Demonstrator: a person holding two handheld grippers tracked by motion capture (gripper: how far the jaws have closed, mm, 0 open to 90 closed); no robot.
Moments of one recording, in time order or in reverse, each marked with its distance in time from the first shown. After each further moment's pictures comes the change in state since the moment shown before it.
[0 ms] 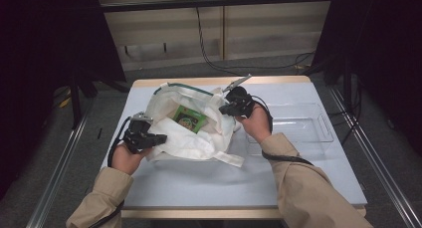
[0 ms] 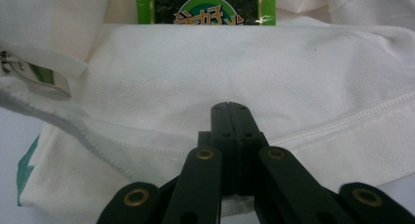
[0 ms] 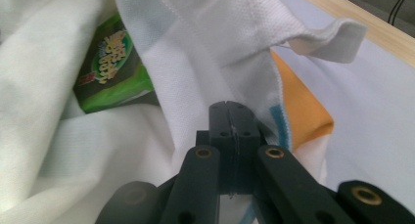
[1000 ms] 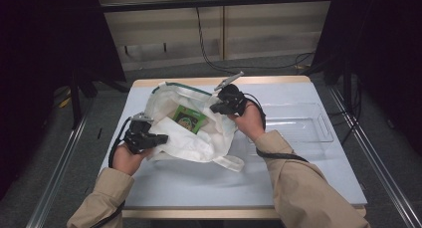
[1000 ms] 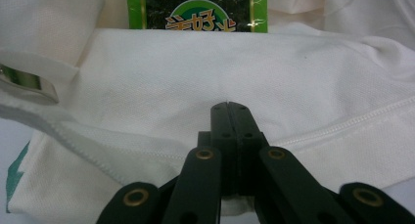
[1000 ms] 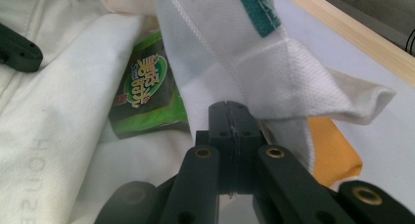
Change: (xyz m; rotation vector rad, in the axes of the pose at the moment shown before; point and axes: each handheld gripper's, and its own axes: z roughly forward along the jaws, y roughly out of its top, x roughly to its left) left arm -0.002 0.000 0.000 -0.014 -0.003 0.005; right arm 0.012 0.019 0.006 -0.031 0.043 -0.039
